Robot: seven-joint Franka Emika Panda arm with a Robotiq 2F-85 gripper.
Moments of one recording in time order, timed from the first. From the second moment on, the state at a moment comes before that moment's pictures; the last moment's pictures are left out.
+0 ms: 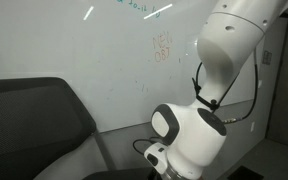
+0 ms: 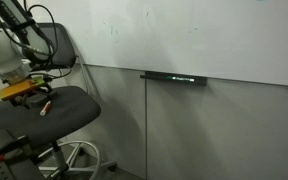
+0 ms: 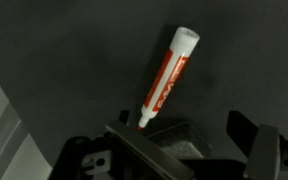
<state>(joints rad) 0.96 0.45 -0.23 -2.24 -2.49 3.23 1.94</state>
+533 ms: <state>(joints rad) 0.87 0.51 -0.19 -2.23 -2.49 3.26 1.95</state>
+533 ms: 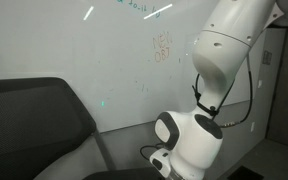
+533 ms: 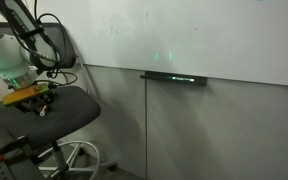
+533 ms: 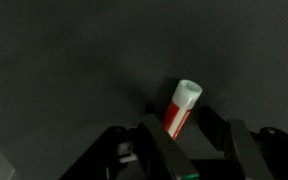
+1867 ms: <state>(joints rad) 0.84 0.51 -0.17 -2.23 -2.49 3.27 1.94</state>
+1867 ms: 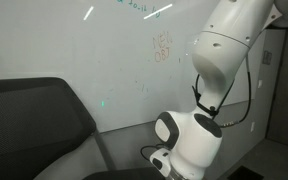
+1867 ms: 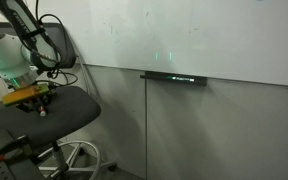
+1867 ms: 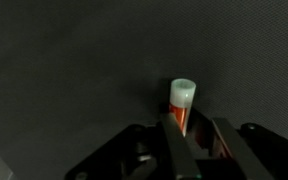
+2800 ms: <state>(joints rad) 1.29 0.51 -0.63 -2.29 -2.43 3.16 1.94</state>
